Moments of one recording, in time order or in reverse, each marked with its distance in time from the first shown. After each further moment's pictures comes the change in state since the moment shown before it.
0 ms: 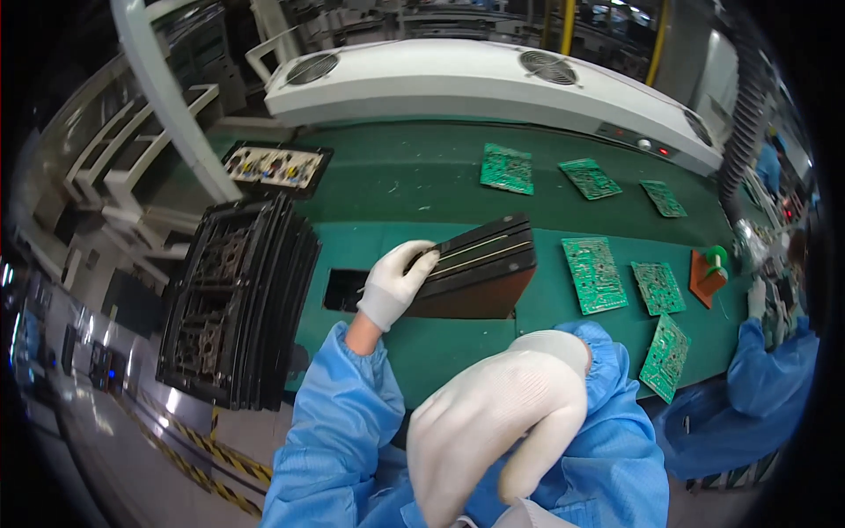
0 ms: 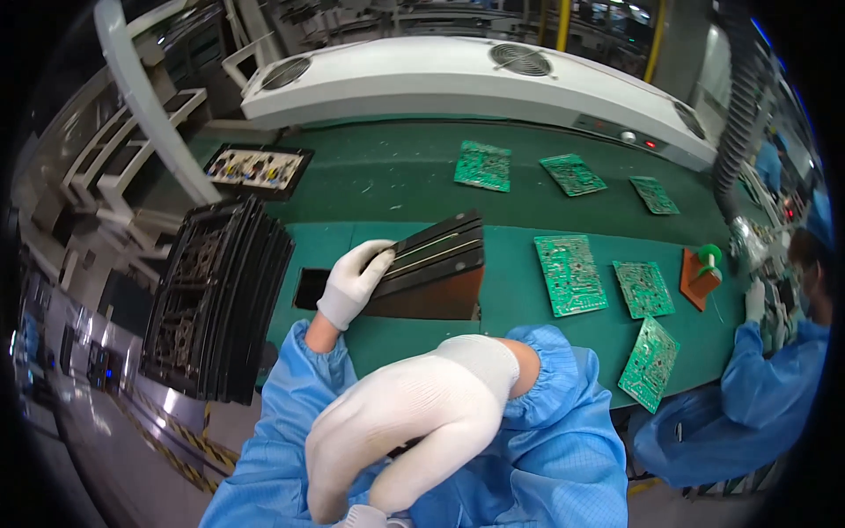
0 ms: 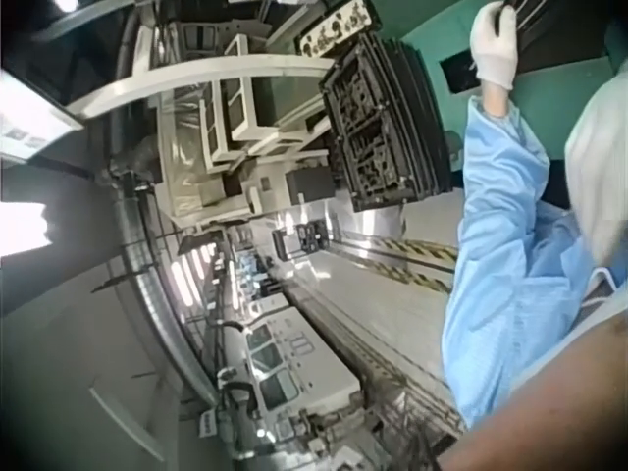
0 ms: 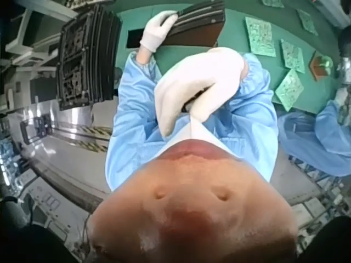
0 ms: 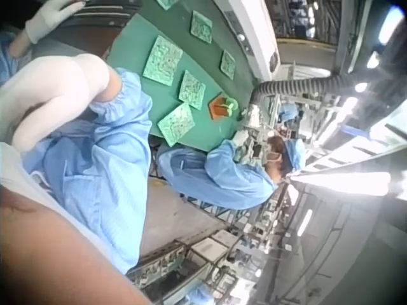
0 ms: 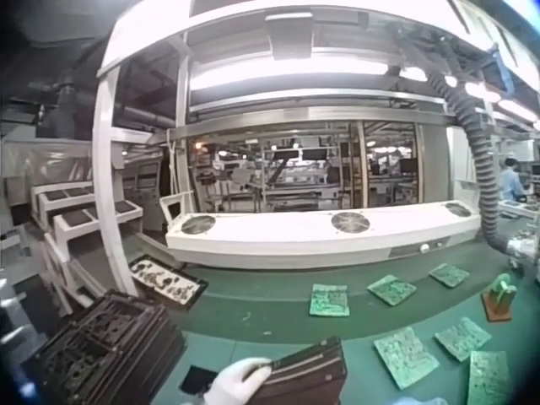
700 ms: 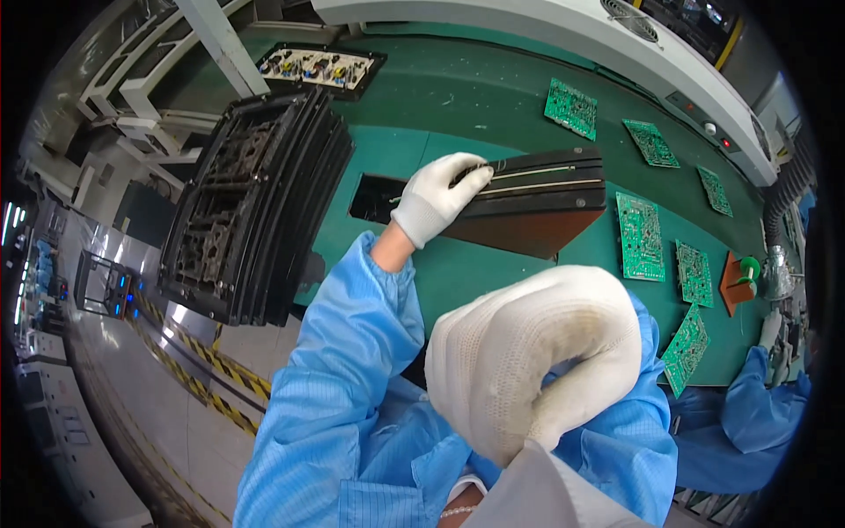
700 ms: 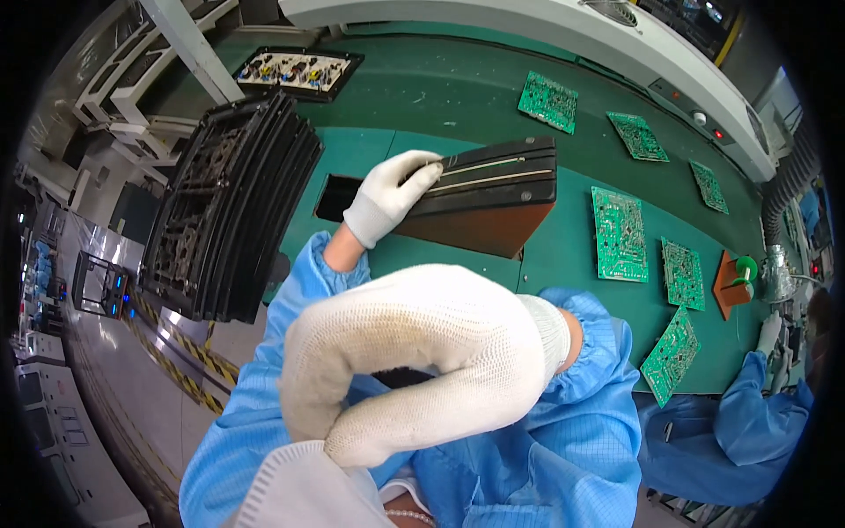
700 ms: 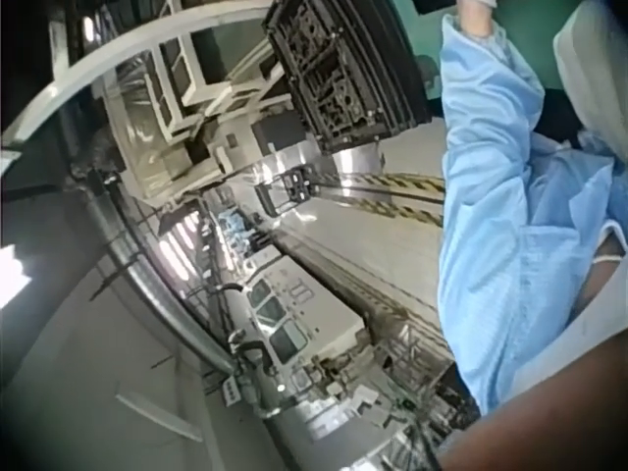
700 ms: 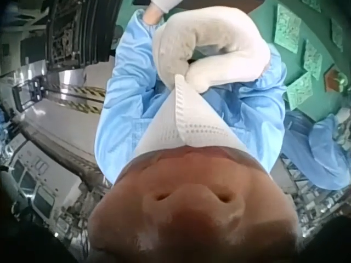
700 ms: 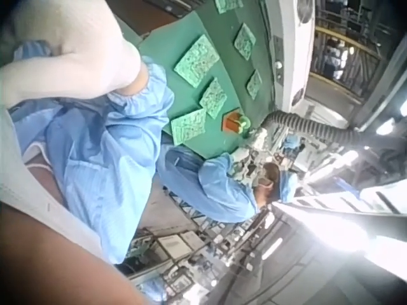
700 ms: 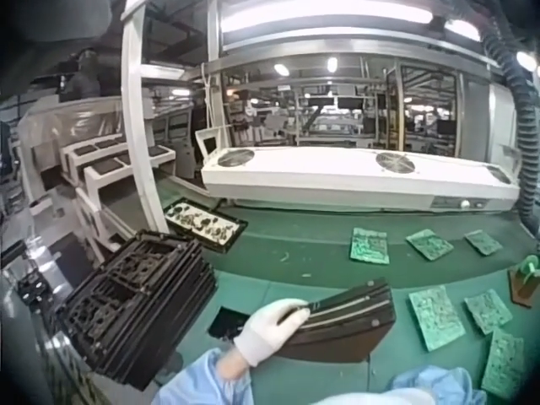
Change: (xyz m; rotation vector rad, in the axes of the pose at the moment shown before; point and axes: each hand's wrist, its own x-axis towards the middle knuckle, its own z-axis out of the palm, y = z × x) left_hand 0.003 -0.006 -0.003 0.074 -0.022 -0.023; right_hand 0.018 -0.016 -0.020 -0.211 0.059 0.183
